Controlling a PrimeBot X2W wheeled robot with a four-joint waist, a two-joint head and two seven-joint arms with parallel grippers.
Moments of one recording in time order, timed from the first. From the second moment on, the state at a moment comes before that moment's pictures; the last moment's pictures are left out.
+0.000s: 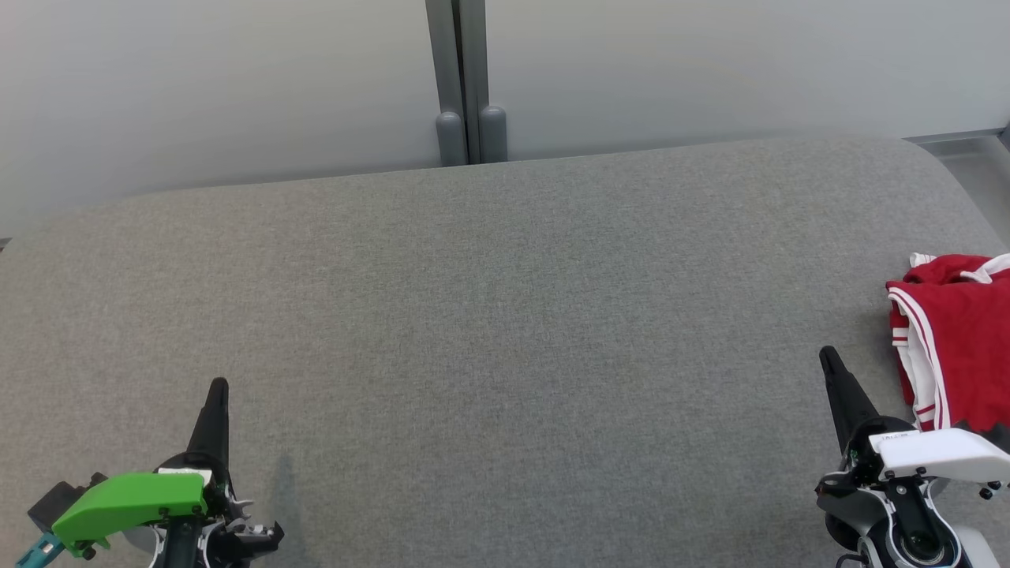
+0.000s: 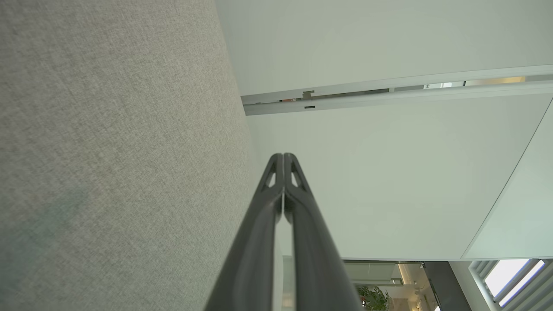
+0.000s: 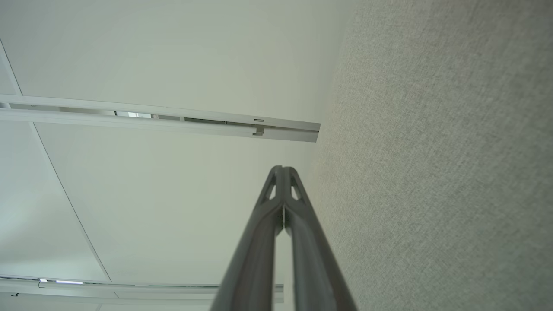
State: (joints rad) left arm -0.09 0.05 0.10 0.26 -1.52 -0.12 0.09; right arm -0.11 -0.05 -0.11 0.26 1.52 0.13 0.09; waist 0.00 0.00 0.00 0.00
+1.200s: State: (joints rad) left arm -0.10 0.05 0.11 0.25 -1.61 -0.13 0.11; right arm -0.11 -0.05 -0.11 0.25 1.61 0.13 0.12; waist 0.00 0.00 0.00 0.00
